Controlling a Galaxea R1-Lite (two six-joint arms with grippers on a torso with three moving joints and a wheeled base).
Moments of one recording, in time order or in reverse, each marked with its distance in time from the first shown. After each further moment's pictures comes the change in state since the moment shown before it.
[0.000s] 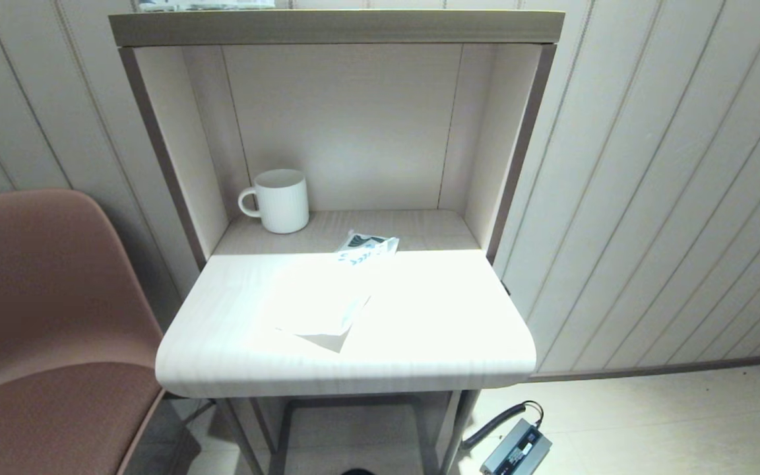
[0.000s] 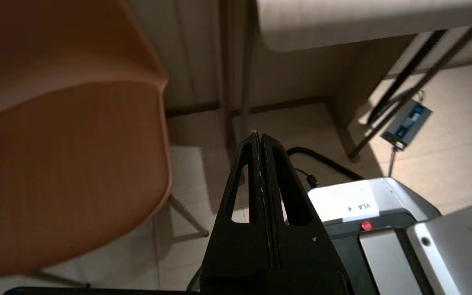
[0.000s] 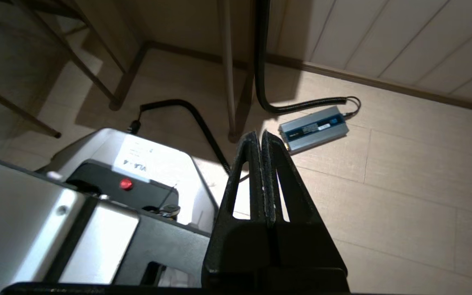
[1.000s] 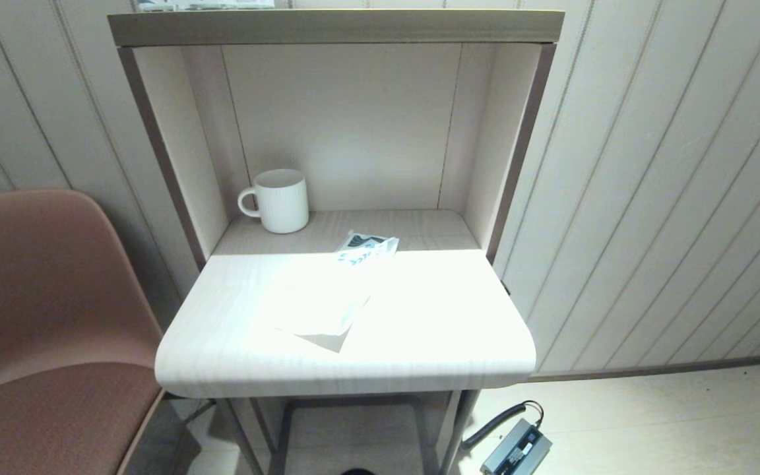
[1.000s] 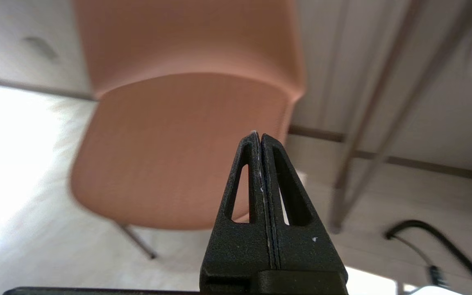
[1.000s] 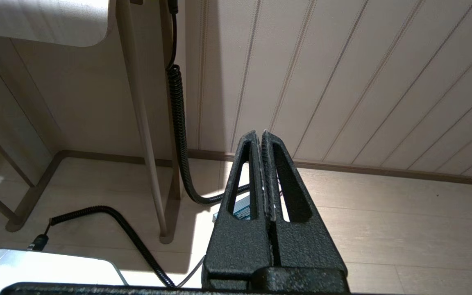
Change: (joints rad) left arm 0.249 -0.051 0.467 -0.509 0.282 0.062; right arm -0.005 -0.385 0.331 -0.301 -0.226 0.007
